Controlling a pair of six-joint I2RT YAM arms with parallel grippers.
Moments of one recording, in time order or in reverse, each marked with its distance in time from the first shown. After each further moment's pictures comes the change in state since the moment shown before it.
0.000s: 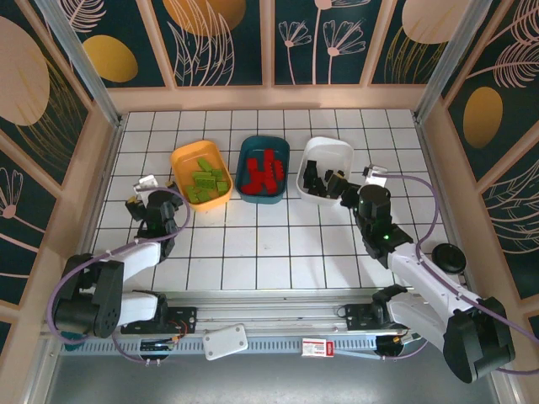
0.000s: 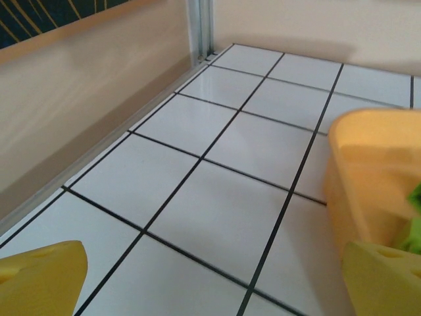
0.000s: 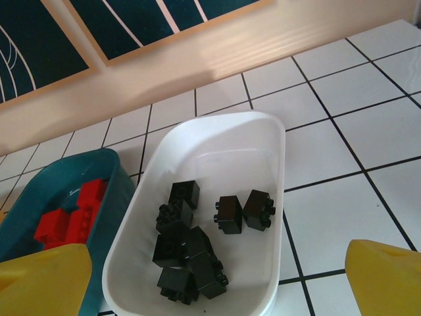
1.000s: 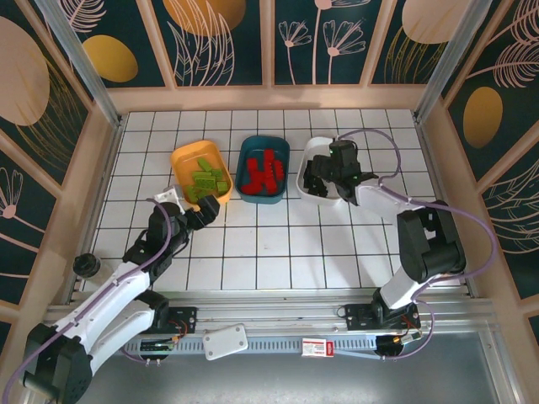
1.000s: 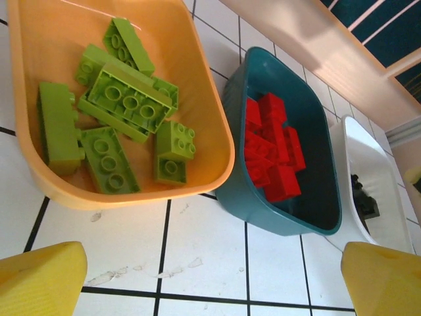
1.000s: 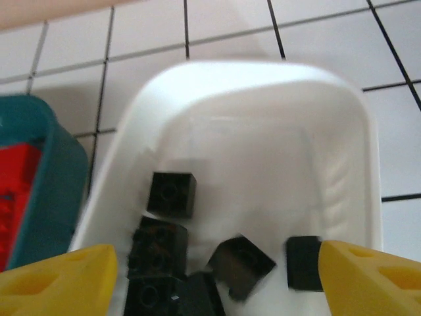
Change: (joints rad) left arm -0.246 -0.478 0.081 -0.627 0.564 -0.552; right arm -0.047 0.659 0.504 -0.171 -0.108 -0.077
